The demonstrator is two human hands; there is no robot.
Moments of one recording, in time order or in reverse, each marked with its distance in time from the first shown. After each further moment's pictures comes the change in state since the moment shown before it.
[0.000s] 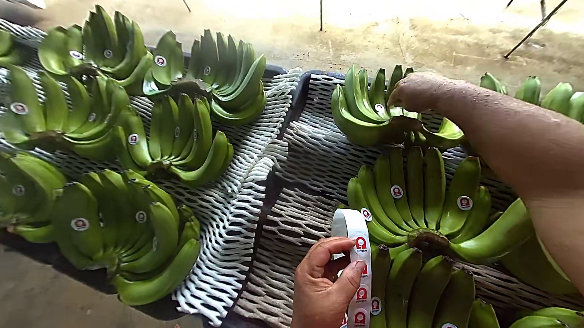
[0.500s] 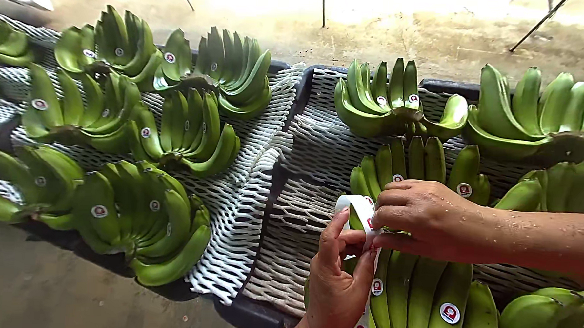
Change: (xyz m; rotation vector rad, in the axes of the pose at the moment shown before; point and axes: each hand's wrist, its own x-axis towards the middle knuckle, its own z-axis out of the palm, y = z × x) left_hand -0.009 0.002 0.009 0.282 -0.072 0.261; right_hand -0.194 -0.164 0.041 0.358 0.575 -0.746
